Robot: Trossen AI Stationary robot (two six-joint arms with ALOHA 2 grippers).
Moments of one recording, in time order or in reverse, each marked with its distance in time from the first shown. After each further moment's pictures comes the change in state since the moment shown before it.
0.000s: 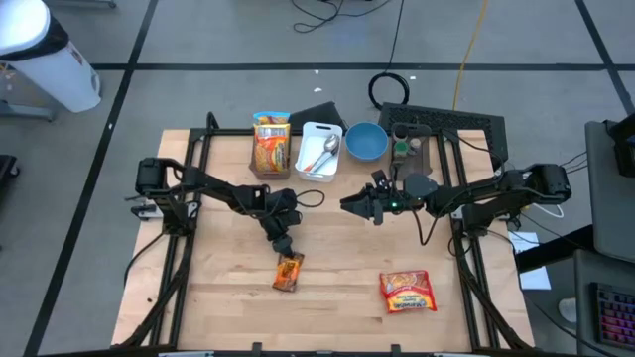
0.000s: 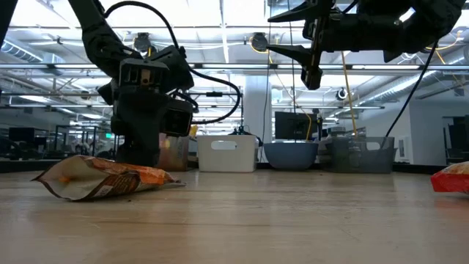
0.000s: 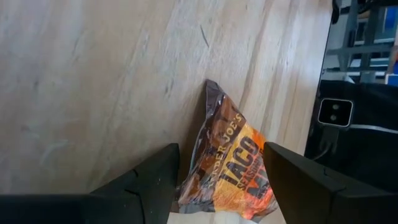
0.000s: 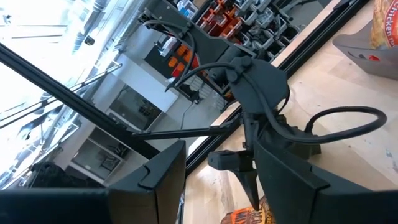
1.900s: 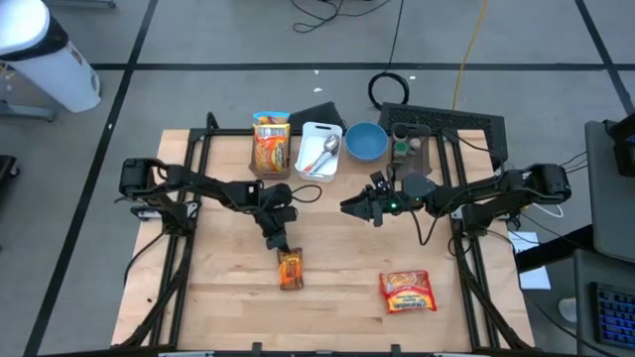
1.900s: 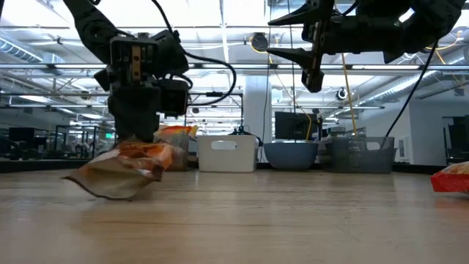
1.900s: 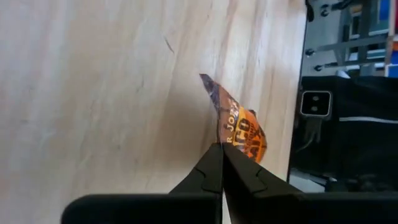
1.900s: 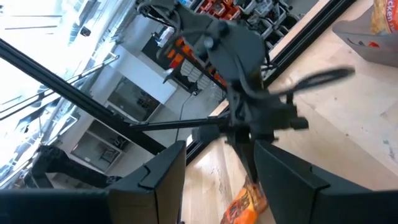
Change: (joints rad) left arm 0.020 -0.137 -0.006 -0.034 0.002 0.060; right arm 0.000 0.000 0.000 -0.033 -0.025 0.002
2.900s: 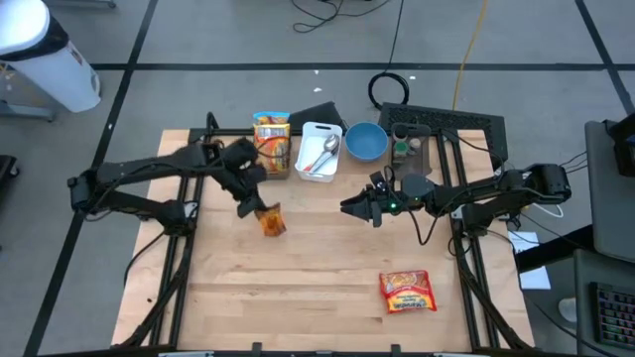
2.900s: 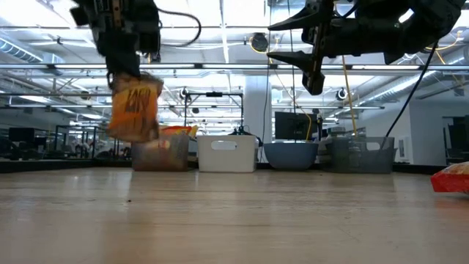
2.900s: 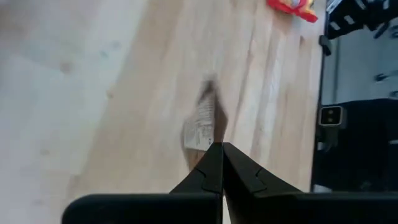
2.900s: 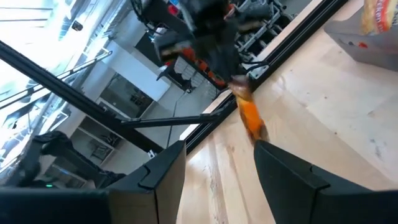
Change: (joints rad) left arm 0.251 -0.456 0.204 -0.720 -0.192 0.321; right arm -0.006 0.000 0.000 -0.027 0.004 -0.026
